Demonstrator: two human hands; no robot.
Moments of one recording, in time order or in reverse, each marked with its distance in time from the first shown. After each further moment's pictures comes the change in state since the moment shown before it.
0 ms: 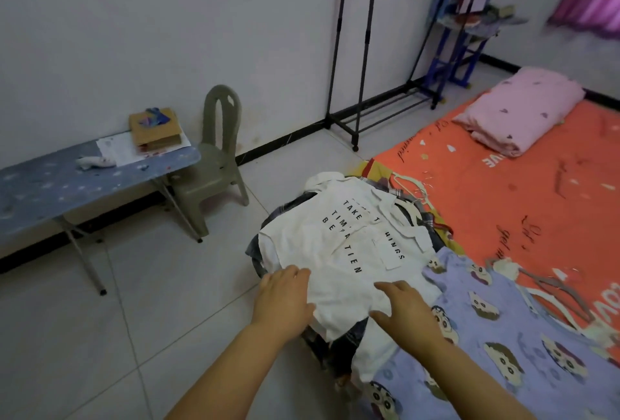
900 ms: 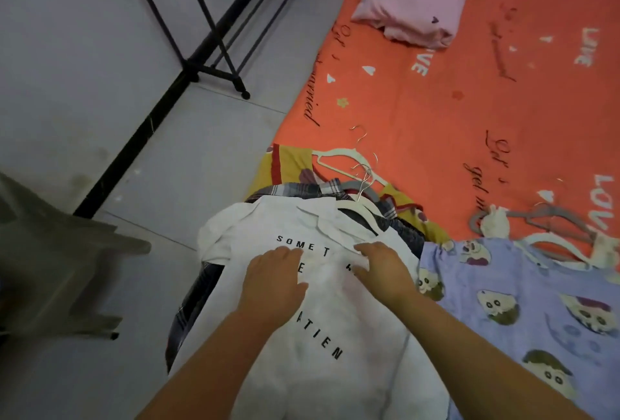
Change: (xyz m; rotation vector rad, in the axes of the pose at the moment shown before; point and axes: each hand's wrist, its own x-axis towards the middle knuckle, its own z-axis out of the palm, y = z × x) left_hand 0.407 0.049 0.062 0.149 -0.364 0.392; right_hand 0.315 0.142 -0.008 0.393 0.002 0.510
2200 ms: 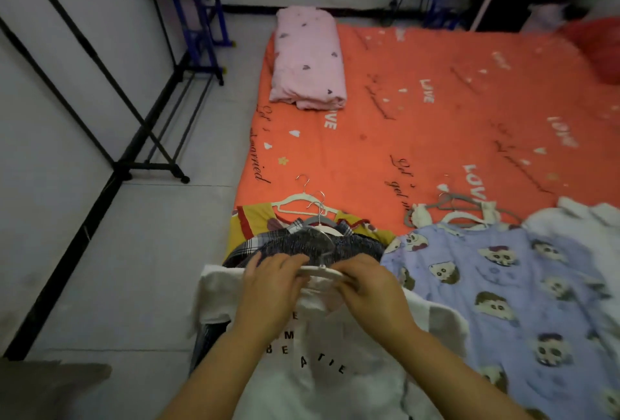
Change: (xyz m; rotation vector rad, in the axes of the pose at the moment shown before) left_hand -0.049 -0.014 -0.082 -0.153 0.341 0.508; right_hand -0.155 -0.122 -0.032 0.215 0.679 -0.171
